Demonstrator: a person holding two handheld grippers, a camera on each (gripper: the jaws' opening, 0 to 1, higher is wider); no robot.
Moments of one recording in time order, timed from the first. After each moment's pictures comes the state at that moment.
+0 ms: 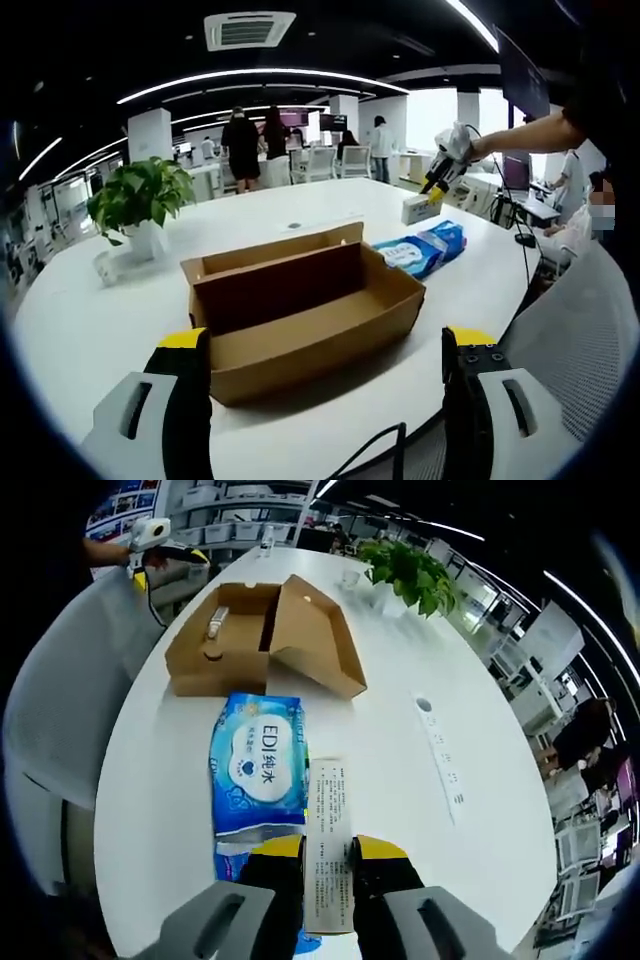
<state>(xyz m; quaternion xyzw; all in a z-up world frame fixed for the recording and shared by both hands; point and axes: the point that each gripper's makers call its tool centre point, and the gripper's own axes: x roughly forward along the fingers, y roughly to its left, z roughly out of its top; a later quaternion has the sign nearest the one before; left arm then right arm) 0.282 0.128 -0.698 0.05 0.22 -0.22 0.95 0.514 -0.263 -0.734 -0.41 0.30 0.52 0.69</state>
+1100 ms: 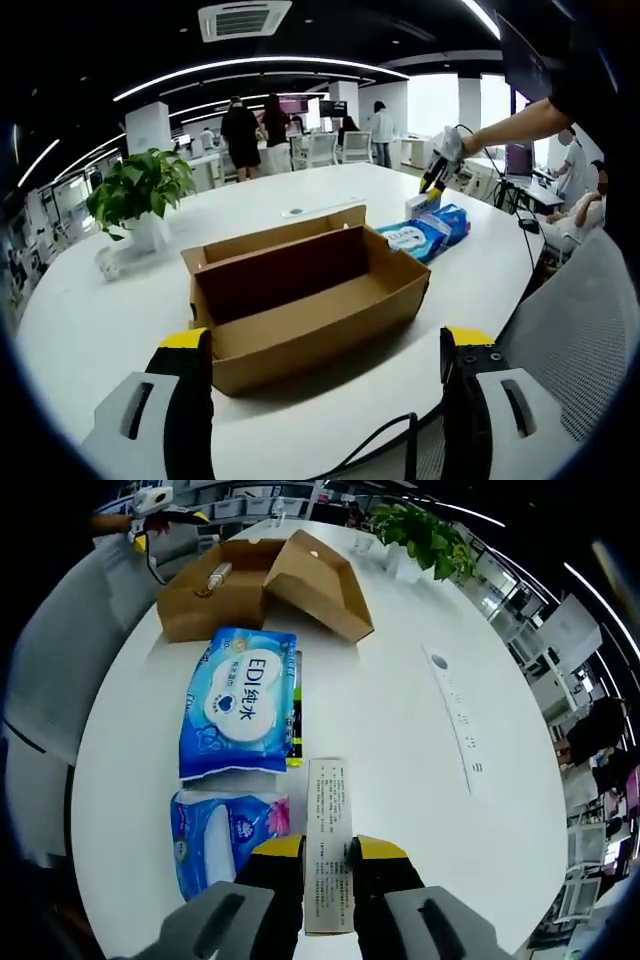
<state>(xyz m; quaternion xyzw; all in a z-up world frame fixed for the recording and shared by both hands) 0.280 0.130 -0.708 0.07 0.25 -0.22 0.94 0.535 -0.293 -0.787 -0.44 0.33 0.52 0.65</state>
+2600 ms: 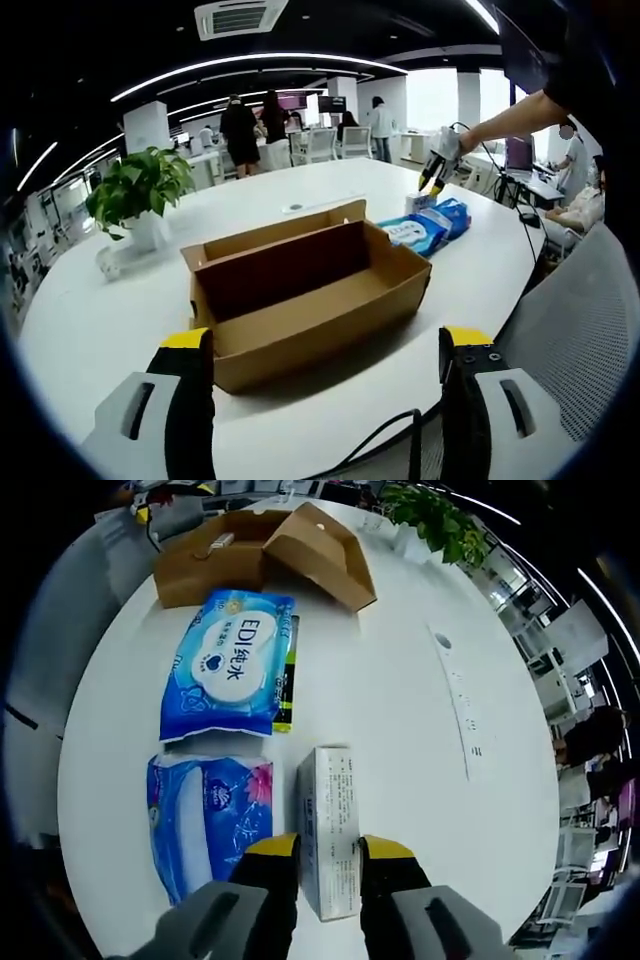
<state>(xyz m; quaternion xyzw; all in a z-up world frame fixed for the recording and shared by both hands) 0.280 0.132 -0.711 0.07 0.25 -0.22 0.94 0.544 -0.308 -0.797 -0.49 0.35 0.50 0.63</state>
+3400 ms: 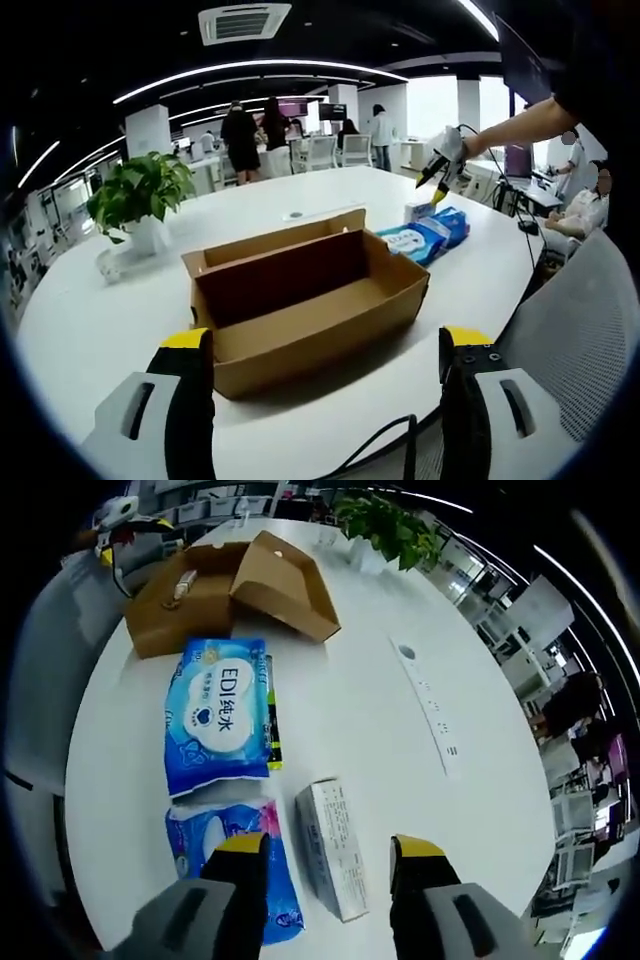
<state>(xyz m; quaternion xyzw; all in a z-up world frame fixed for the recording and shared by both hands) 0.281 0.132 -0.705 0.07 0.24 -0.22 0.94 0.532 -0.292 -0.766 -0.43 0.34 0.45 0.70</state>
